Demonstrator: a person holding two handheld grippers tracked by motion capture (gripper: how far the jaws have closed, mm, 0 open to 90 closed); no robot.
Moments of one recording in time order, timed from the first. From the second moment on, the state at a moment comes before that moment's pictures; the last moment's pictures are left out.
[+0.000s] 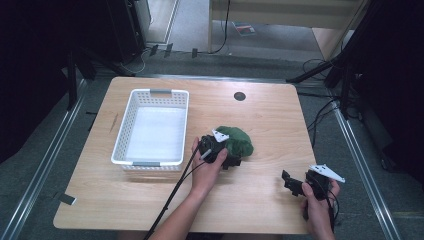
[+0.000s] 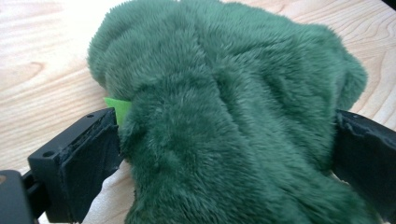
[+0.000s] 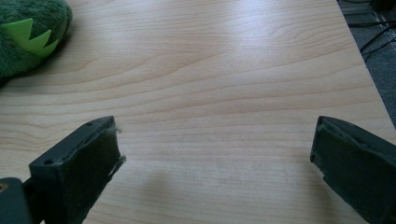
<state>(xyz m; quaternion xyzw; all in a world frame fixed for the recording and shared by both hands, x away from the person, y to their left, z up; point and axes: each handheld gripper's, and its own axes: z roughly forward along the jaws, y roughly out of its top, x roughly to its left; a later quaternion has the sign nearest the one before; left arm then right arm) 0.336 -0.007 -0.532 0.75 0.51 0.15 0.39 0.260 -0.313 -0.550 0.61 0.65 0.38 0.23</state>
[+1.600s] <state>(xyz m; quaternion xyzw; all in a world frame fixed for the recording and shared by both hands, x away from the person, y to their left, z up) 0.331 0.005 -0.499 0.73 0.50 0.16 0.43 0.261 -0.313 -0.550 0.62 0.65 0.37 0.23</state>
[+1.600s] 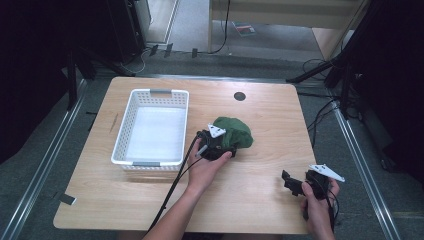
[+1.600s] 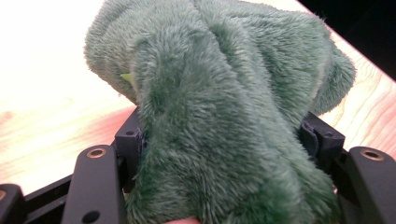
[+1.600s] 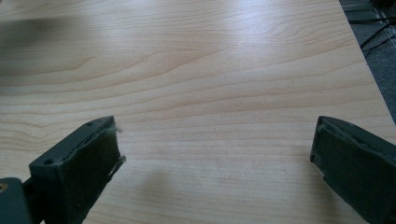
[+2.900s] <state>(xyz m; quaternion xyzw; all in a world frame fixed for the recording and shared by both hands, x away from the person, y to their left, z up) 0.329 0.092 -0.437 0.67 0.53 0.19 0.48 0.262 -0.313 -0.550 0.62 0.65 0.37 0.23</state>
